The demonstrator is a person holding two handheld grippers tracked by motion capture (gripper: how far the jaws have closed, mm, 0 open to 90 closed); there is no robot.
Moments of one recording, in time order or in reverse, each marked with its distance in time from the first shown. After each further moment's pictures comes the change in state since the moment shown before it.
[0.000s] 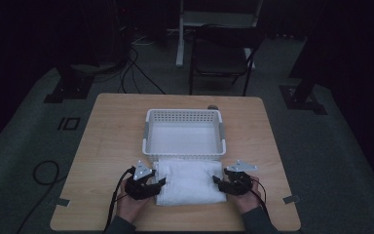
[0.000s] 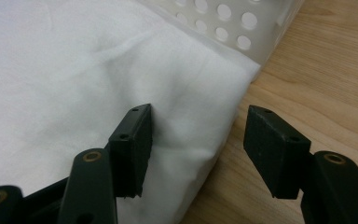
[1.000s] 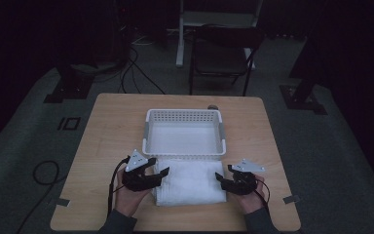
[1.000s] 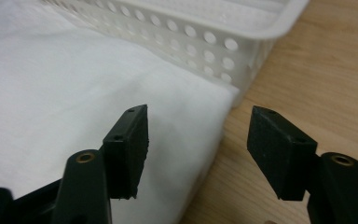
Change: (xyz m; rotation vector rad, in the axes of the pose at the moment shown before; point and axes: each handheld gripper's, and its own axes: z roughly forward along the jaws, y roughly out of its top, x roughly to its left) left arm -0.004 0.041 -0.033 -0.139 -0.063 -0.032; right arm 0.003 0.010 -0.024 -0.092 -0.021 0.007
